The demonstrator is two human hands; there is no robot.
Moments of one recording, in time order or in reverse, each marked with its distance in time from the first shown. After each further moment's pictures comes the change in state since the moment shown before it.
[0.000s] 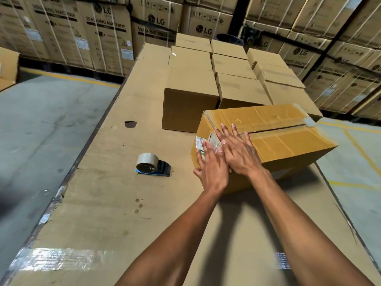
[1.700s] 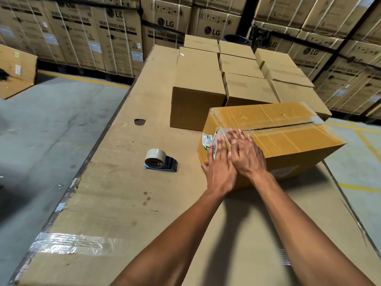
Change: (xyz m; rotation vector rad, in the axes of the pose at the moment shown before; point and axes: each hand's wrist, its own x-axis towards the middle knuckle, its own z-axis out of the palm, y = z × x) left_hand -0.018 -0.013 -0.006 0.147 -0.039 0.200; right_hand -0.020 -0.004 0.015 0.045 0.142 0.028
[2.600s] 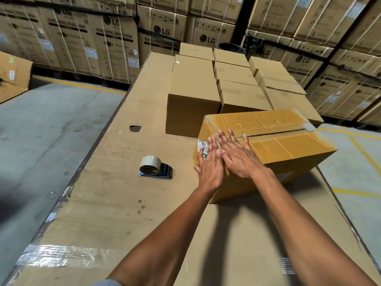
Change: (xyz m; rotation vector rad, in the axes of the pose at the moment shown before) left_hand 0.025 -0.001 -0.013 -0.188 -0.017 -0.037; right_hand 0.021 0.008 -0.018 -0.176 -0.247 -0.154
